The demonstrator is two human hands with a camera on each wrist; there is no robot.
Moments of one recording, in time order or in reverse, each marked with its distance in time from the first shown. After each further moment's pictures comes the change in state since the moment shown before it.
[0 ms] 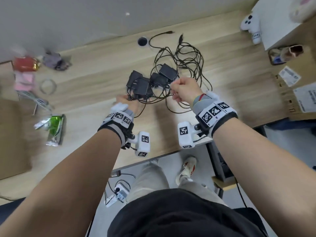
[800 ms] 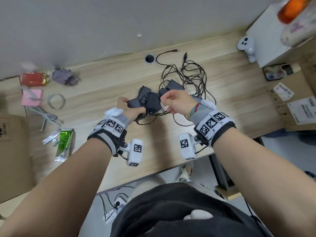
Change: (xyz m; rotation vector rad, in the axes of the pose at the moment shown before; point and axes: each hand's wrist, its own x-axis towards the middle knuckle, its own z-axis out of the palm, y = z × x) left_hand 0.007 0.024 -0.063 -0.103 -0.159 0.067; right_hand -0.004 -0.034 0.048 -0.248 -0.170 -0.097
